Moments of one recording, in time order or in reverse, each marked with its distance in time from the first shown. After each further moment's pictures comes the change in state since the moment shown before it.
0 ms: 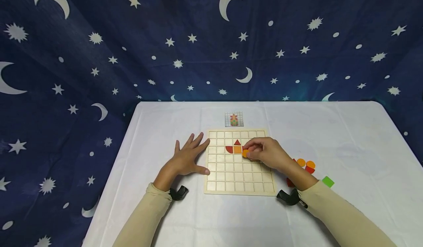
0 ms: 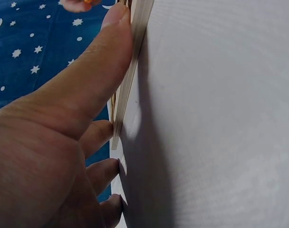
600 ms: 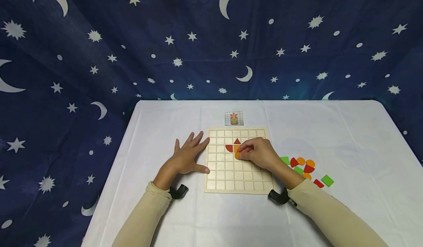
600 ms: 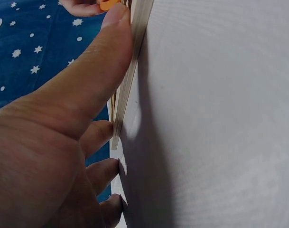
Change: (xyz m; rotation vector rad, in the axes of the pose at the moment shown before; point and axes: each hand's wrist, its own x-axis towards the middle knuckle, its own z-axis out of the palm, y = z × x) left_hand 0.001 -0.002 0.002 0.010 0.003 0.006; right_hand 0.011 -0.002 0.026 -0.126 0.071 -0.092
